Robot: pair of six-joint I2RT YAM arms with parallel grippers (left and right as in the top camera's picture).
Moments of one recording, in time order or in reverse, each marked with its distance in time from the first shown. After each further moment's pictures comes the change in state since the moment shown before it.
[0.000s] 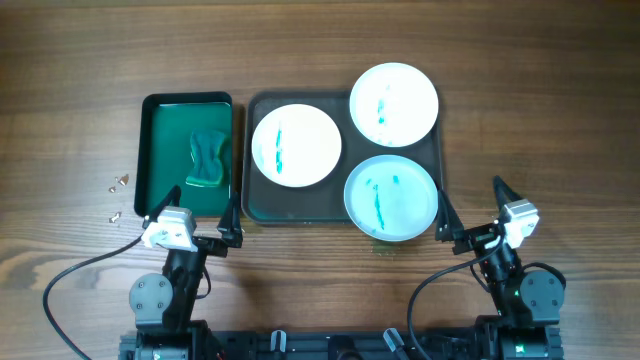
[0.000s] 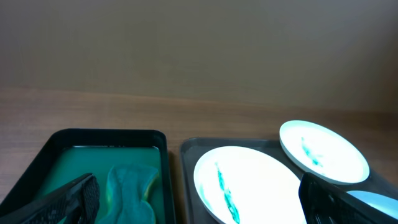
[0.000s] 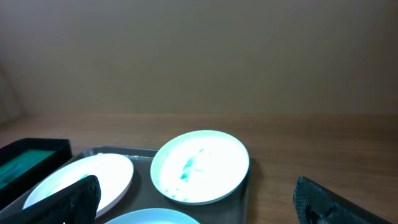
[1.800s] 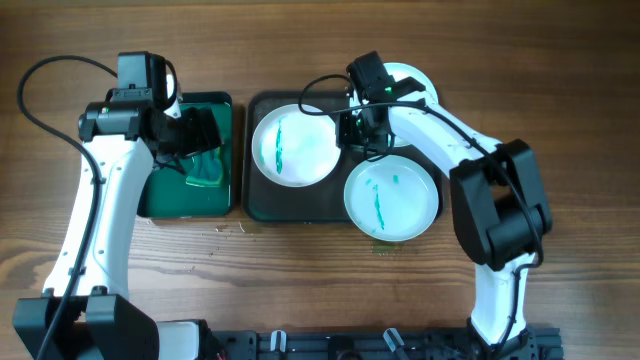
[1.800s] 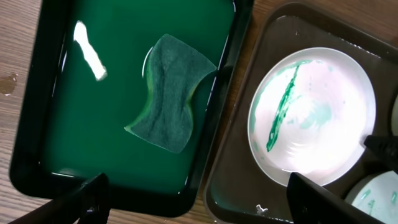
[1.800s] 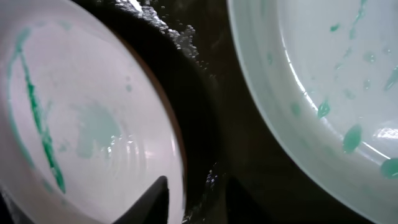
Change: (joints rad) left arm 0.001 1.522 1.316 -0.991 -0.131 -0.161; right arm 0.438 2.099 1.525 -0.766 0.016 0.381
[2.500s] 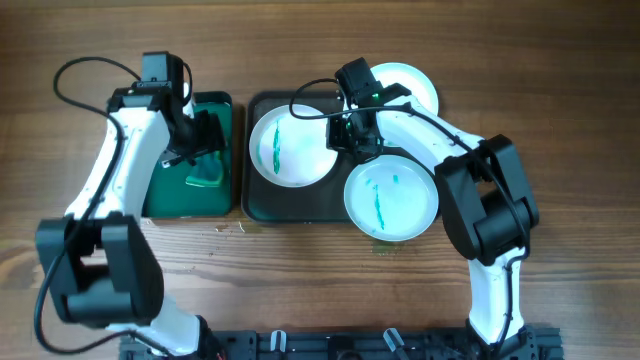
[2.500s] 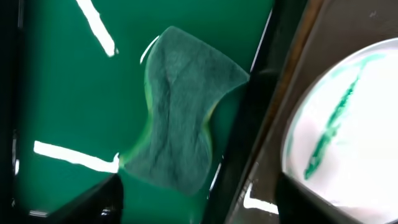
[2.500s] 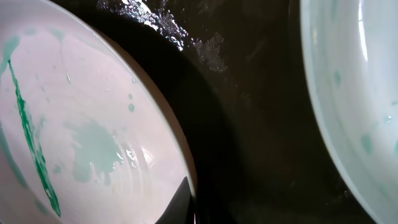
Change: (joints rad) left arm 0.000 0.233 0.000 0.084 -0.023 0.048; right arm 0.034 0.052 0.005 0.073 0.006 0.042
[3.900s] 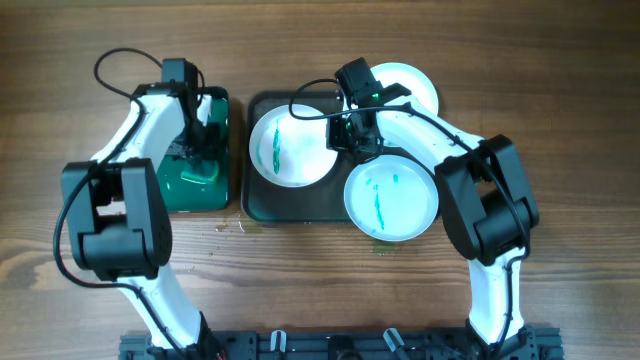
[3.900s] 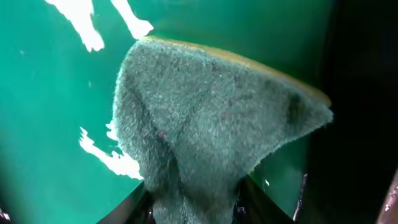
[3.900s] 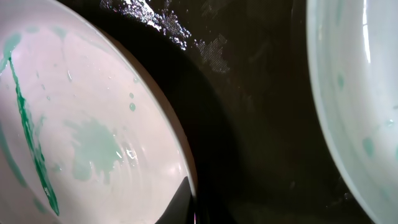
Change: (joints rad) left arm 0.000 0.233 0.037 0.084 -0.106 0.307; right arm 0.000 0.000 0.000 0.001 0.000 -0.016
